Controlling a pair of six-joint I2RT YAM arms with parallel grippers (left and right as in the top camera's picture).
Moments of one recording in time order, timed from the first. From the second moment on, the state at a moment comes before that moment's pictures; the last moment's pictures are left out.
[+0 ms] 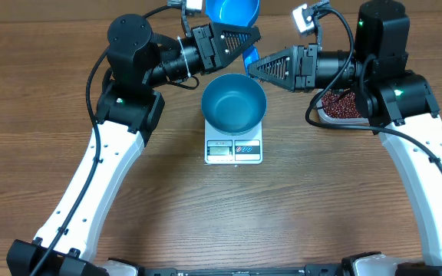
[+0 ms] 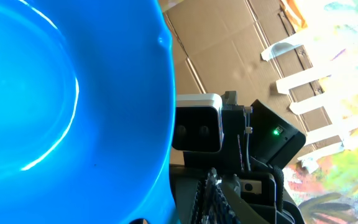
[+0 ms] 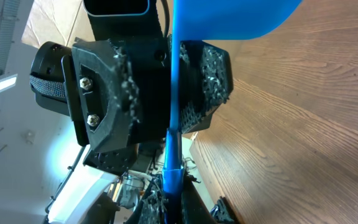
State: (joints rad) left arm -0.31 1.53 1.40 0.22 0.93 -1.14; right arm 0.21 1.50 1.55 -0.49 -1.20 0.68
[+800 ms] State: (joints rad) left arm -0.29 1.53 1.40 0.21 0.86 -1.15; right arm 0.16 1.50 1.55 -0.42 -1.27 0.65
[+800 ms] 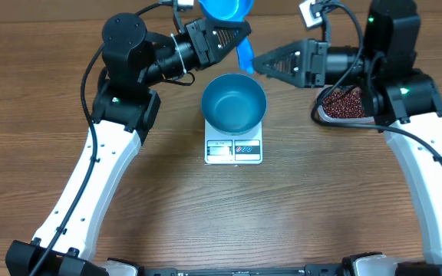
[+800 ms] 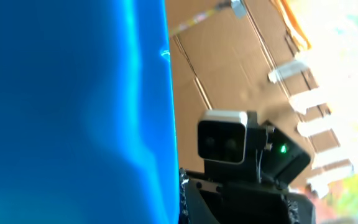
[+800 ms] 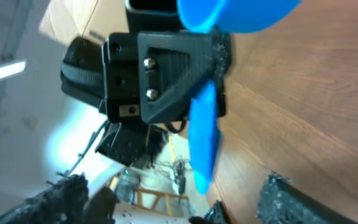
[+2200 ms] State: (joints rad) left arm -0.38 1.53 1.40 0.03 0.58 -1.43; right arm 0.23 1.50 1.55 -0.46 -0.90 0.94
